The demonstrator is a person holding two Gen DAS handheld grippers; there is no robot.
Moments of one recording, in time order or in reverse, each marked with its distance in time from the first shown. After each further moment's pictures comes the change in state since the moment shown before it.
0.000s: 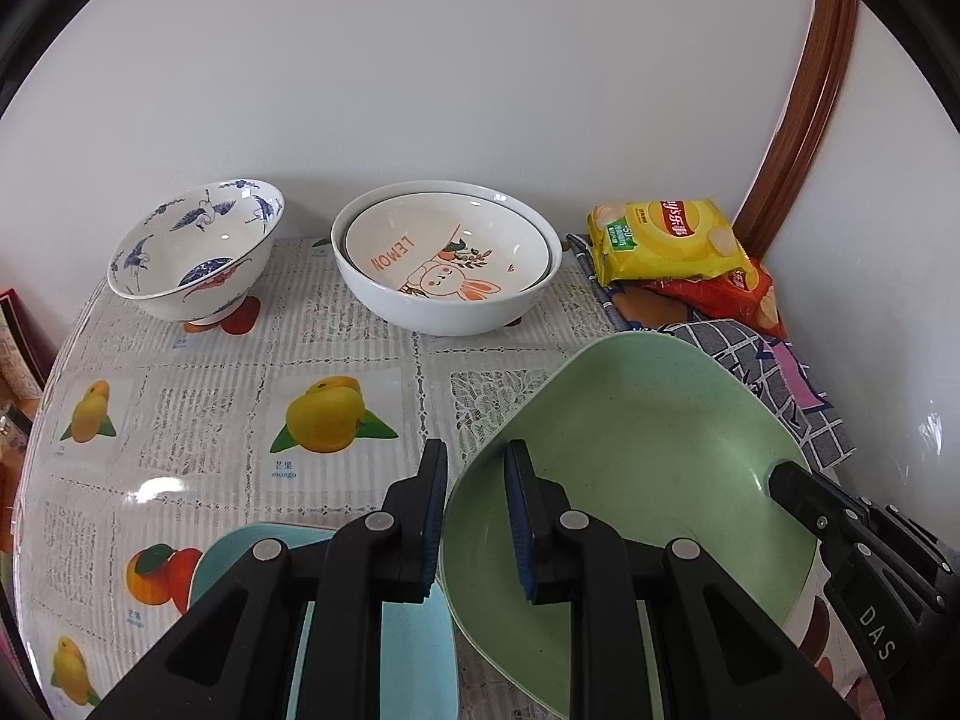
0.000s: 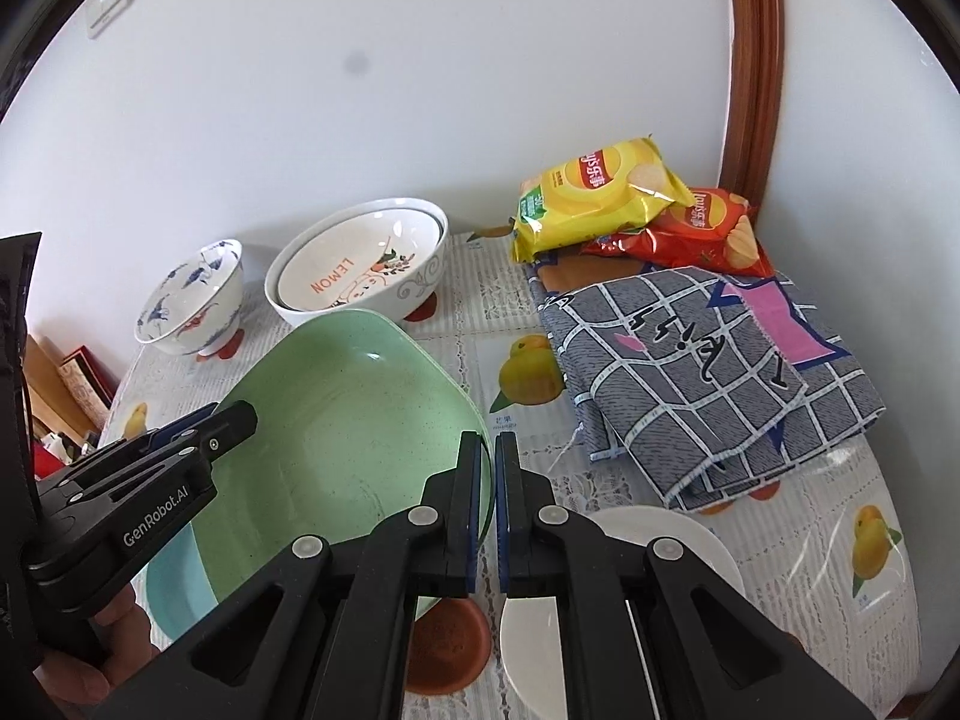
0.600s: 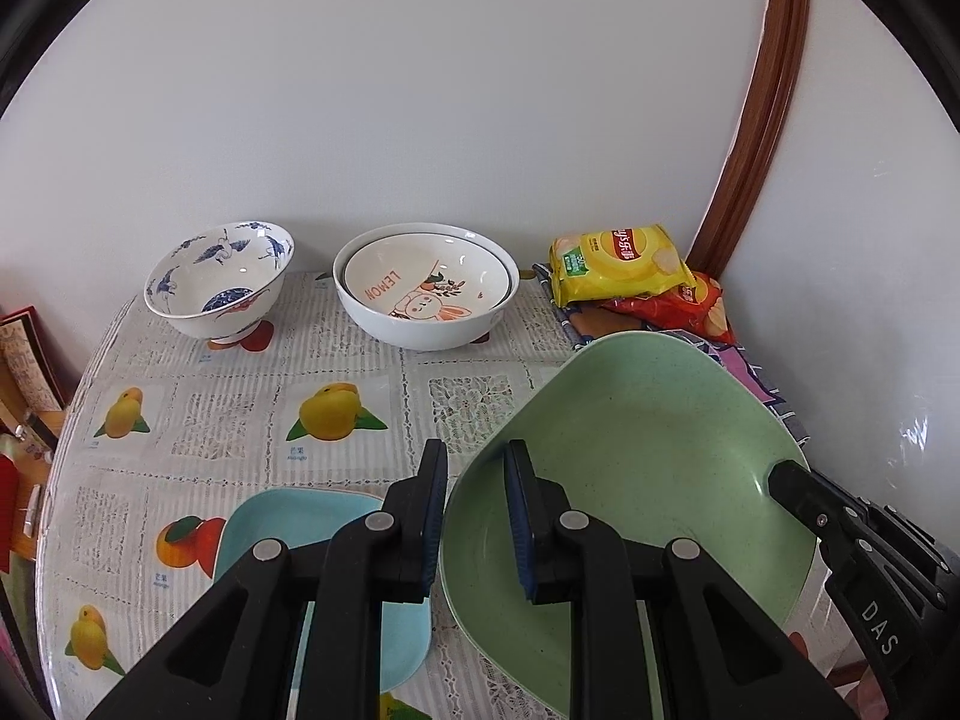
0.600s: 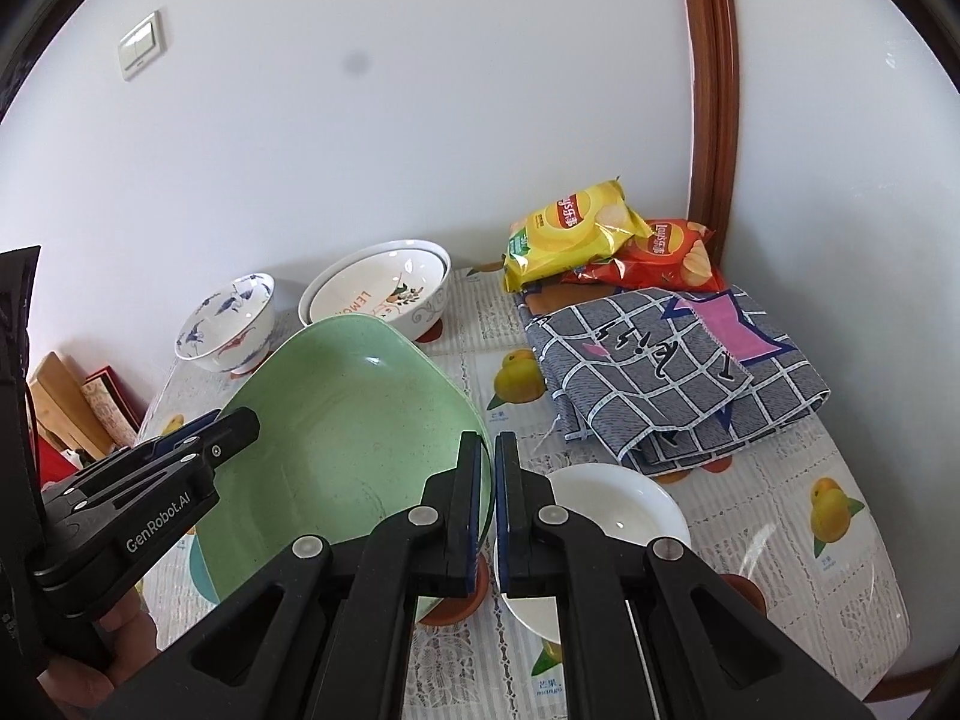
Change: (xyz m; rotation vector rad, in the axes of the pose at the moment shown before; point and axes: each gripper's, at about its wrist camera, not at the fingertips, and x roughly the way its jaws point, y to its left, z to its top) left arm -0.069 -0.017 -0.019 0.025 -0.080 -0.016; right arm -0.075 -0.006 -0.021 0.025 -0.088 0.011
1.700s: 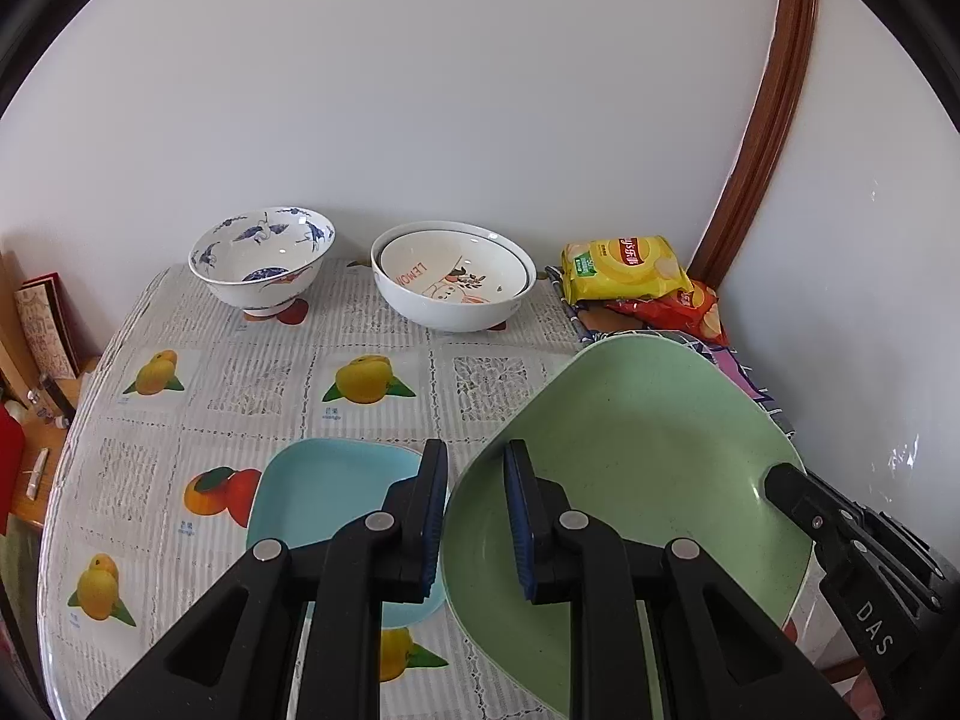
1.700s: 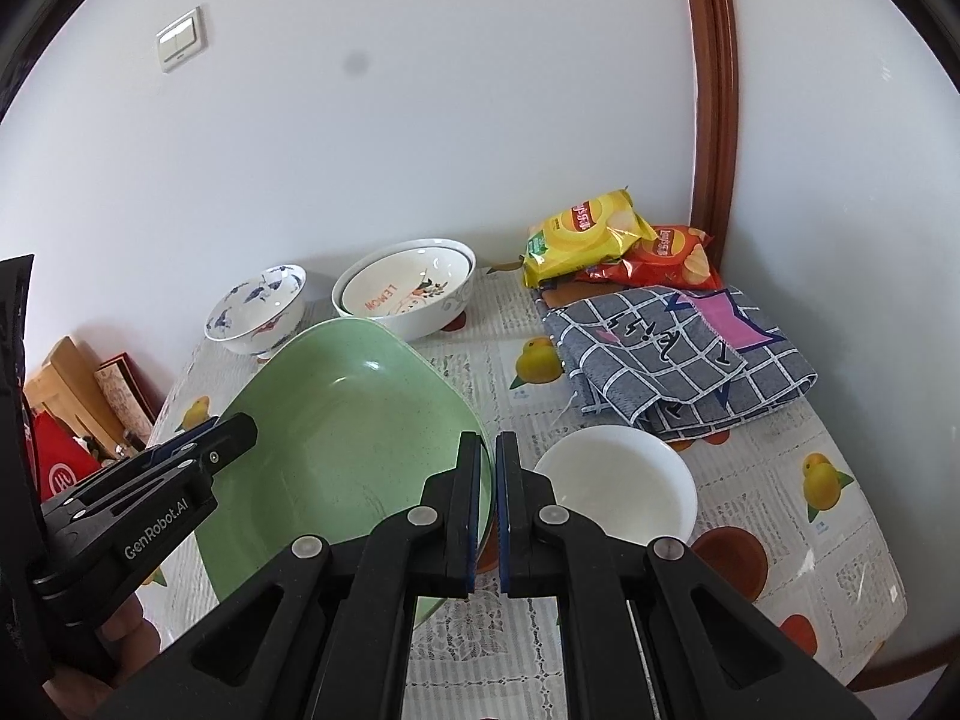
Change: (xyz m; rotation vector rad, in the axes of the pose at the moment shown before) left arm -0.037 0.023 -0.031 -0.056 -0.025 0.000; right arm -0.037 0.026 -0.025 -0.023 -0.023 0.002
